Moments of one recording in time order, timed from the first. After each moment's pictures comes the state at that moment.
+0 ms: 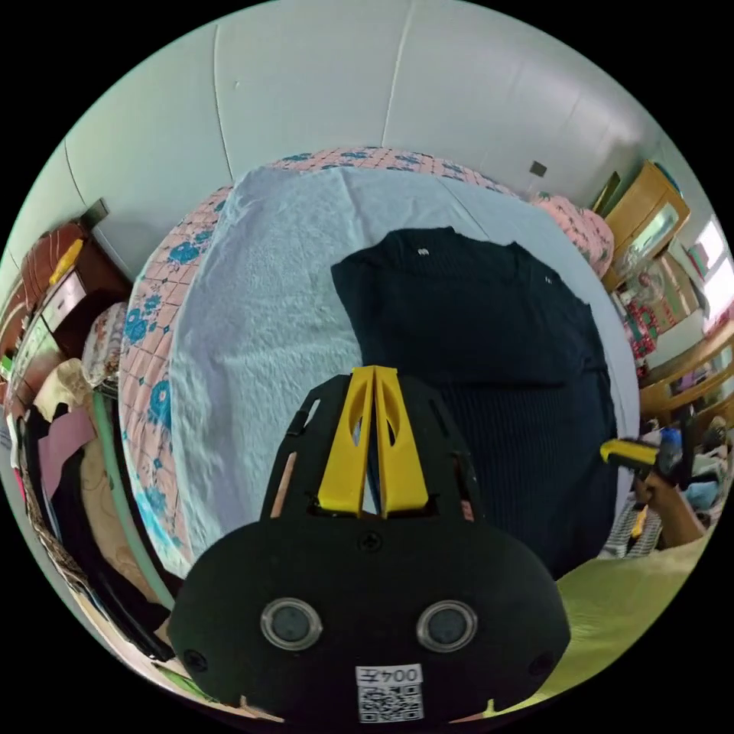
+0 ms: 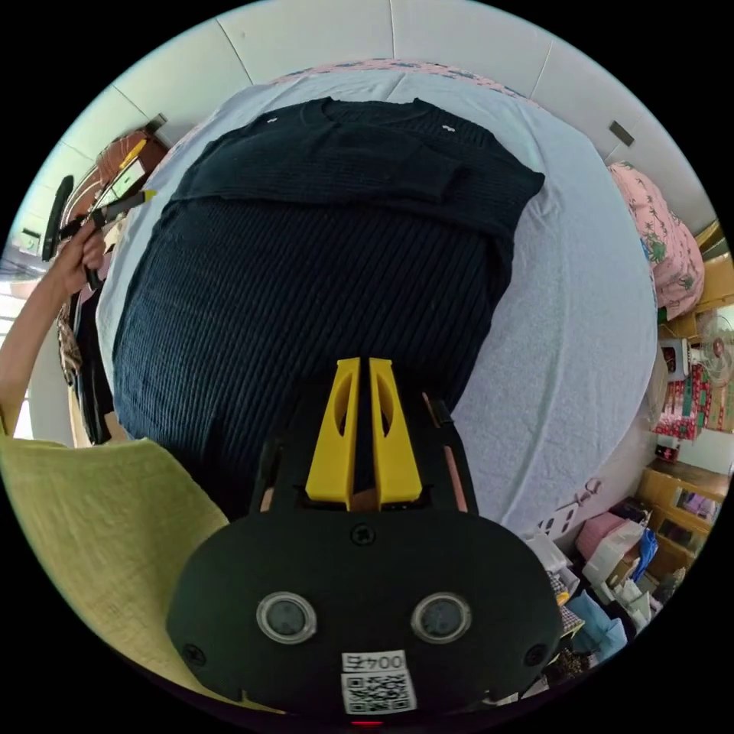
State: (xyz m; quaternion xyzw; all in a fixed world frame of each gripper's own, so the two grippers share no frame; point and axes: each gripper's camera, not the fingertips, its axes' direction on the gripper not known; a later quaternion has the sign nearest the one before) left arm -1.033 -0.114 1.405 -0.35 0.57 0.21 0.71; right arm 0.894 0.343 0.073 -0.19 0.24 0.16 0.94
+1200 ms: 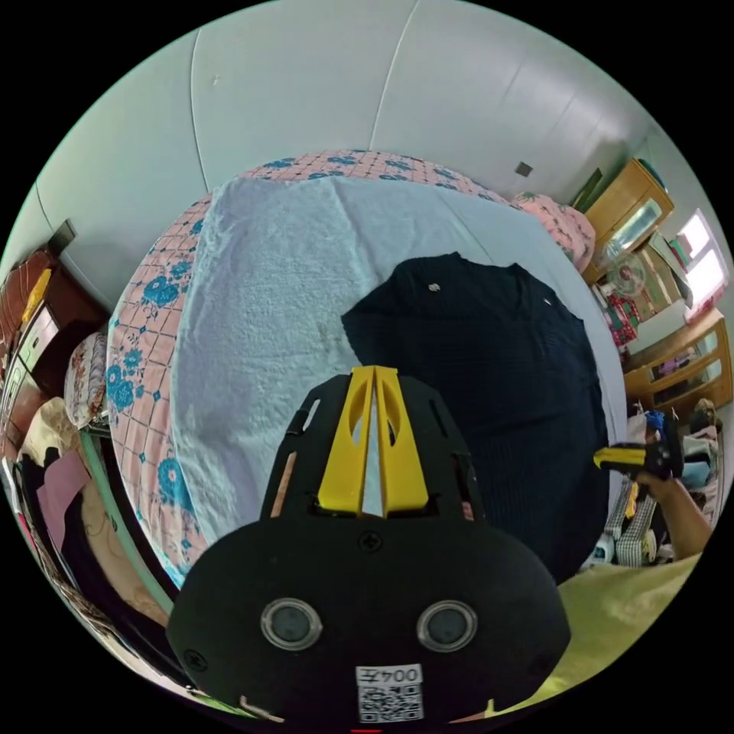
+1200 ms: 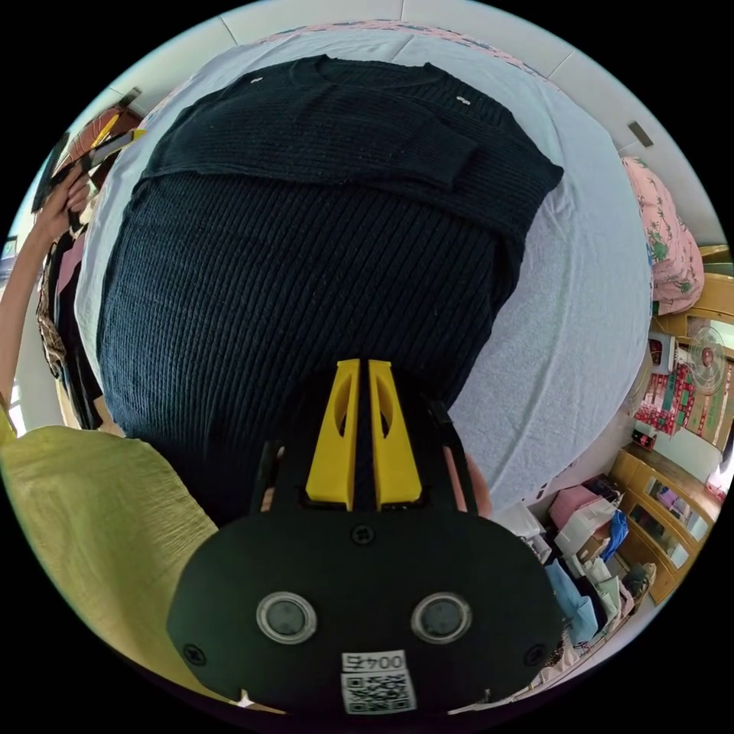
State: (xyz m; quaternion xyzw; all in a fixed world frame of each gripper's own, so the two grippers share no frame) left arm -1.019 -0.088 1.498 -0.35 0.61 0.23 0.68; right arm 0.860 0.285 0.125 -0.29 0.25 0.18 0.91
